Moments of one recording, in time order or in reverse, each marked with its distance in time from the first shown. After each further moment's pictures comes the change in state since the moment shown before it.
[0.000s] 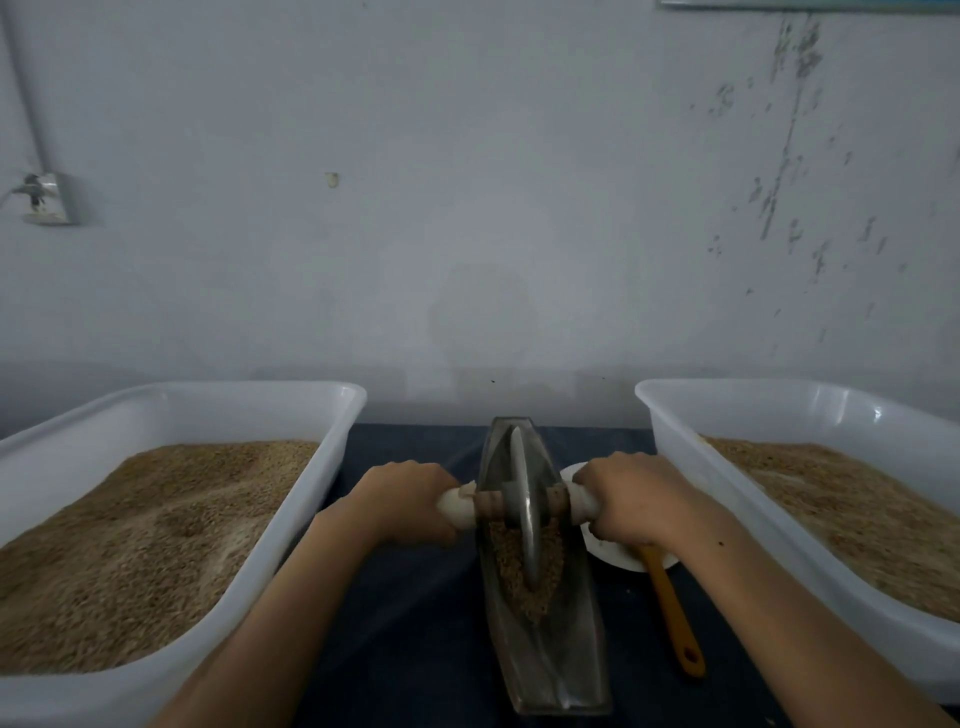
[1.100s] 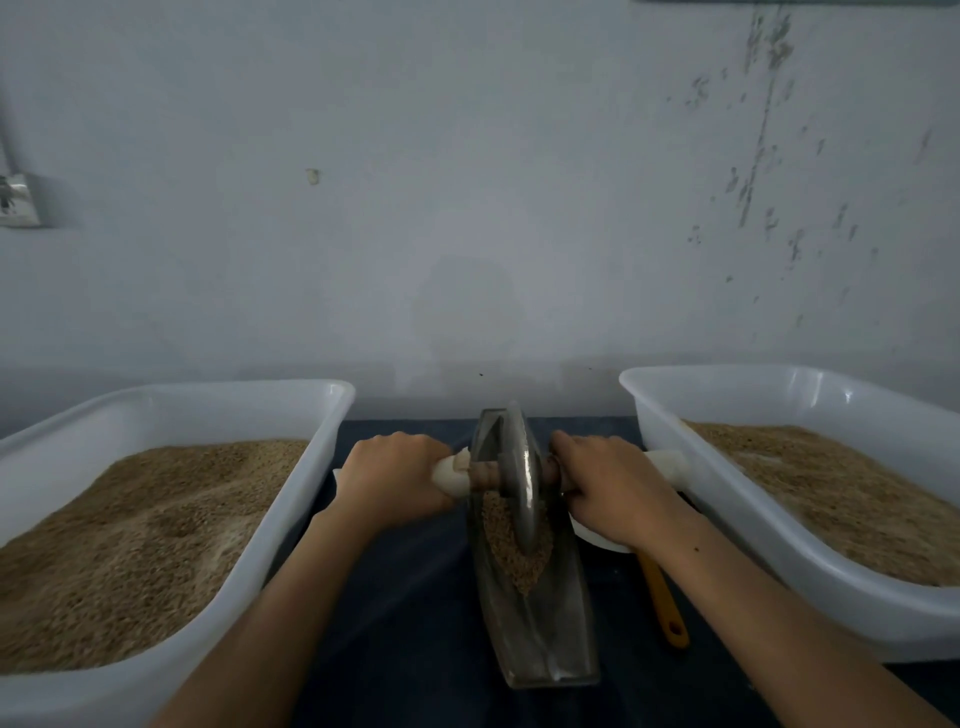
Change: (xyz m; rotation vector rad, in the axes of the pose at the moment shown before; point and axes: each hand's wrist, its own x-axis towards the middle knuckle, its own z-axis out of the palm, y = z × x) left_hand -0.006 0.006 -0.005 0.067 0.318 0.001; right_hand -0.012 -0.005 0.014 0.185 0.360 -0.139
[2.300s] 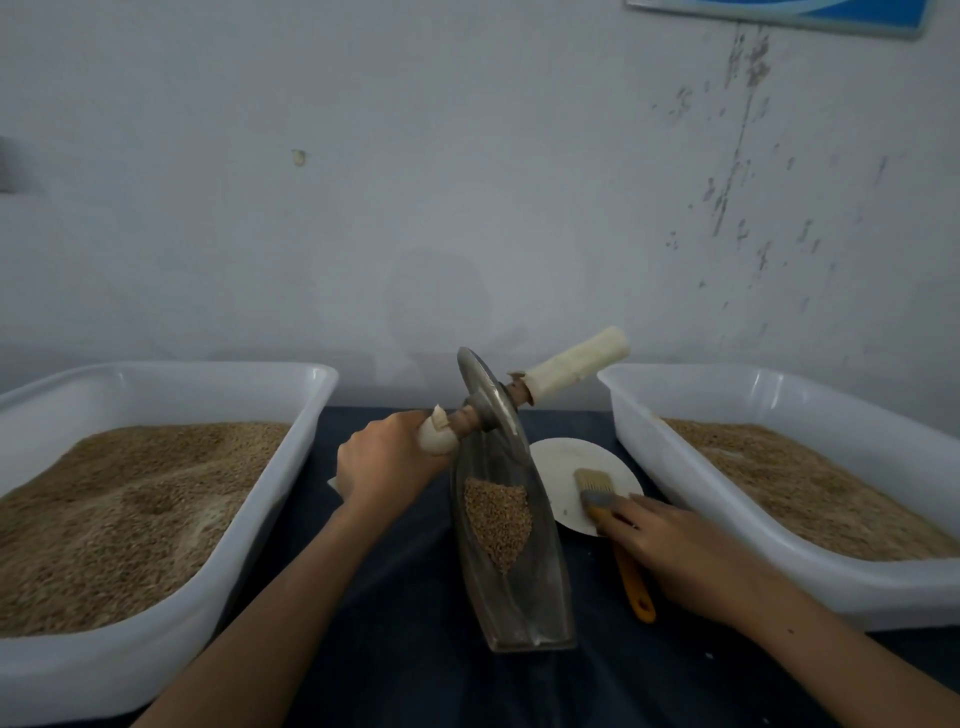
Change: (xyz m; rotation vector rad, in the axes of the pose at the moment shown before) left_hand -0.004 0.021 0.011 -0.325 0.230 -0.314; right_hand -0.088 0.049 0.019 -0.281 -0.216 -0.125
